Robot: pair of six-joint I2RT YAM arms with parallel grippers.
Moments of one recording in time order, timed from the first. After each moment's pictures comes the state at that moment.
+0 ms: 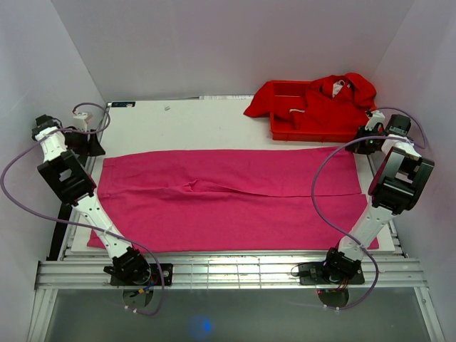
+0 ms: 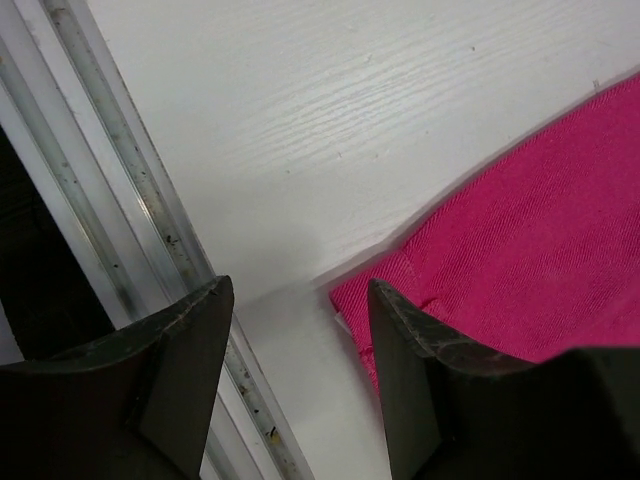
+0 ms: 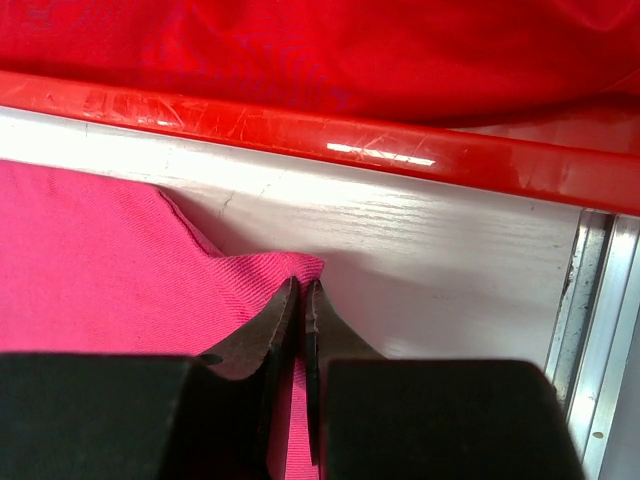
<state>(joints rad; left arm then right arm) 0.64 2.44 2.19 -1.01 0.72 0.85 -0.45 2.00 1.42 -0.35 -0.65 -0.30</state>
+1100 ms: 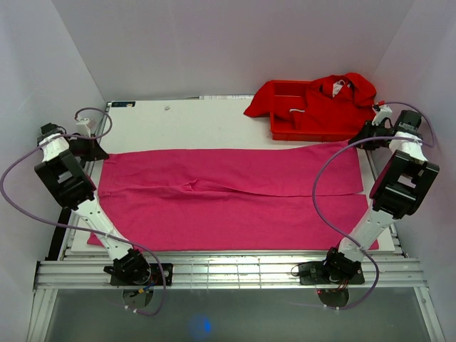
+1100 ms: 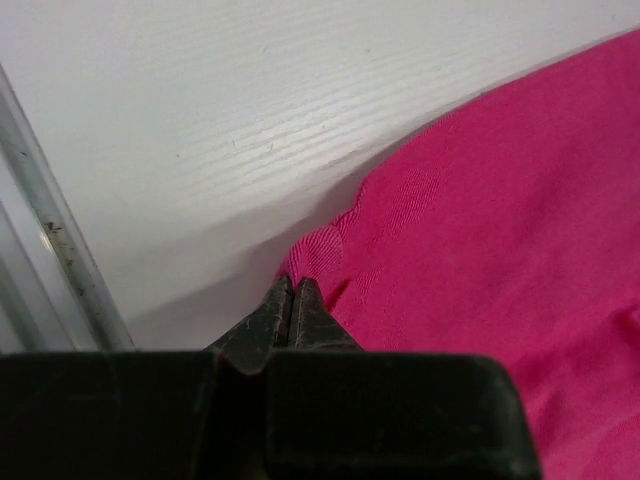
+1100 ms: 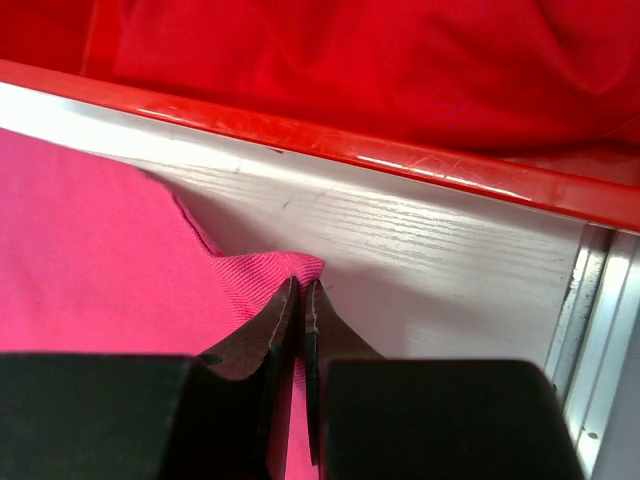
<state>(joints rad) 0.64 2.30 1.89 -0.87 0.82 0.75 -0.48 1.95 1.47 -0.44 -0.77 -0.33</state>
